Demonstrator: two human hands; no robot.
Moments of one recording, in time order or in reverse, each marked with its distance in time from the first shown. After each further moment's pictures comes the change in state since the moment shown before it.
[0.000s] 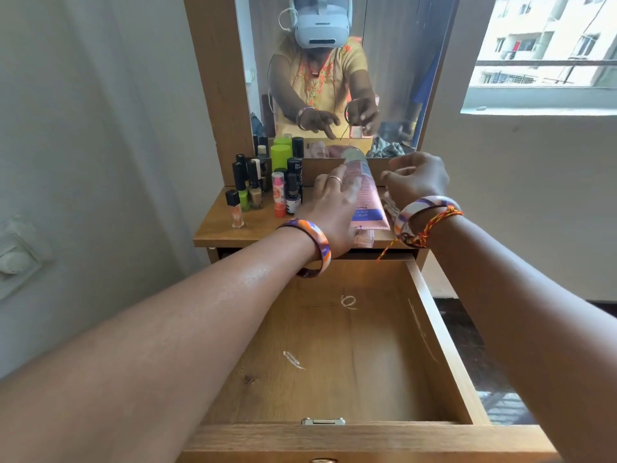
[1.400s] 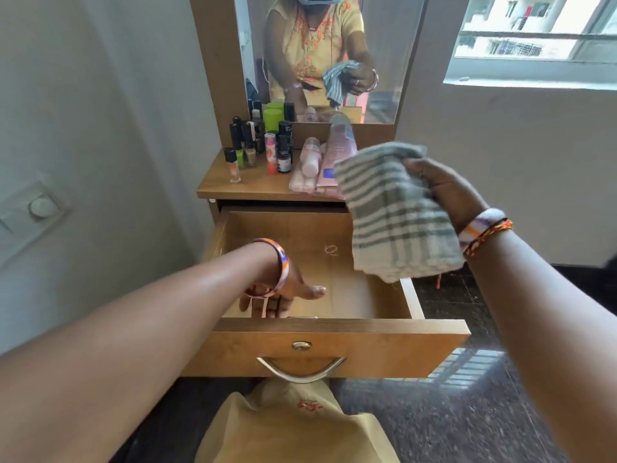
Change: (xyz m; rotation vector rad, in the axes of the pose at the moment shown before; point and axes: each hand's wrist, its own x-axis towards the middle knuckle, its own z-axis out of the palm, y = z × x) left_hand -0.110 0.005 0.013 -0.054 -1.071 -0.483; right_hand -0.077 0.032 -0.090 0.697 -0.680 0.274
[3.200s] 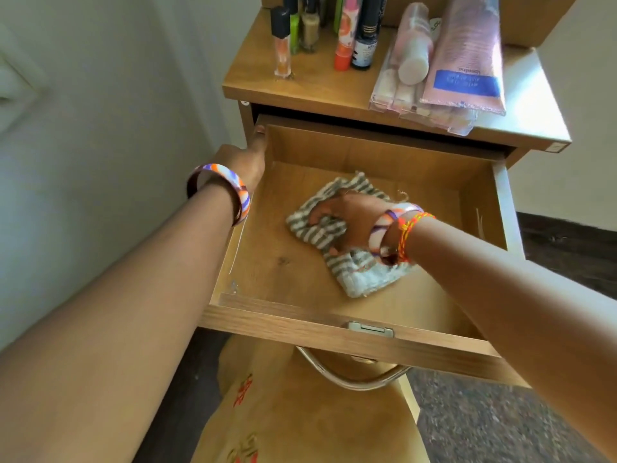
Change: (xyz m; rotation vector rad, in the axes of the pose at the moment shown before) left_hand 0.113 -0.107 -0.039 -1.007 0.714 -0.195; right_hand 0.108 0.140 0.091 -1.562 -0.721 0.084
